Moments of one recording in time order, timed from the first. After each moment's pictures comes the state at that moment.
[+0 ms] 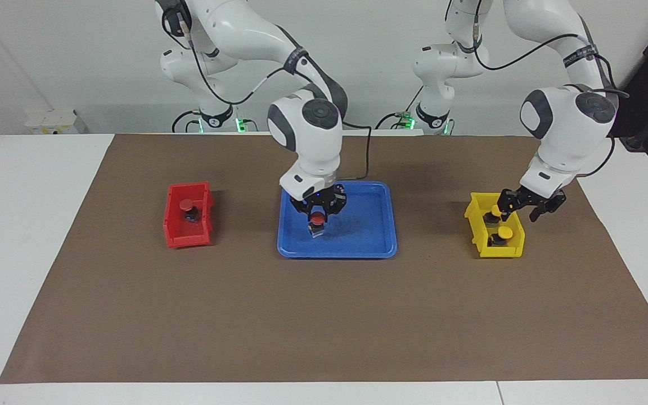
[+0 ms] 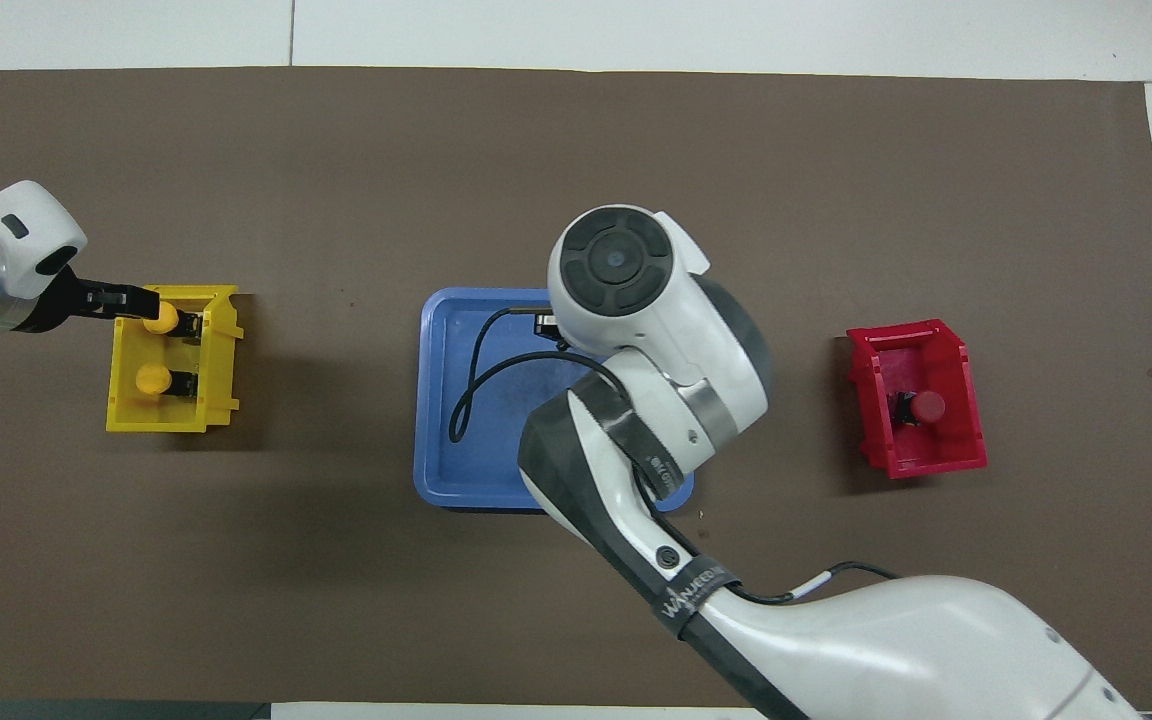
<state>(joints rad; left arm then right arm) -0.04 0.08 0.03 -2.03 0.02 2.21 0.13 0.51 0.47 0.13 -1.59 -0.11 2.07 0.78</state>
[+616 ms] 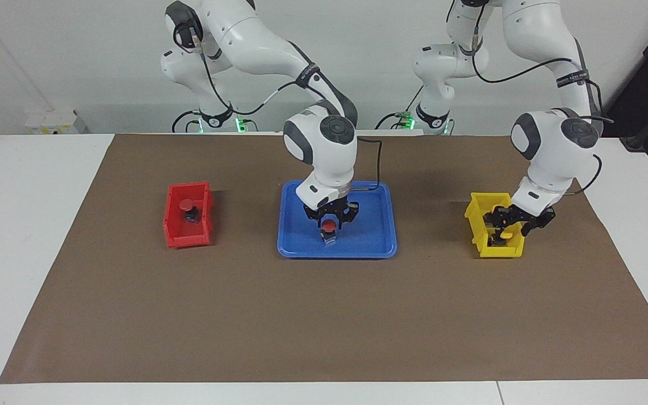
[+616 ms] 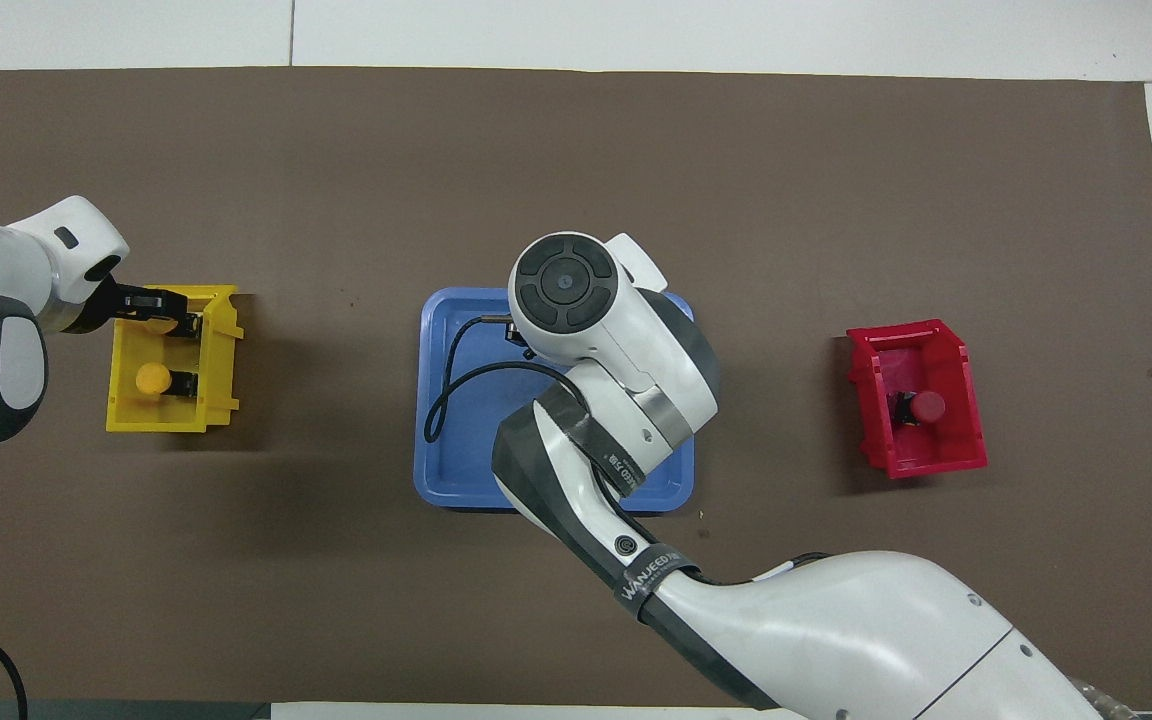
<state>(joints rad) -0.03 0.14 0.03 -2.08 0.02 2.30 0.13 0.52 0.48 0.12 -1.58 -0.11 2.08 0.81</state>
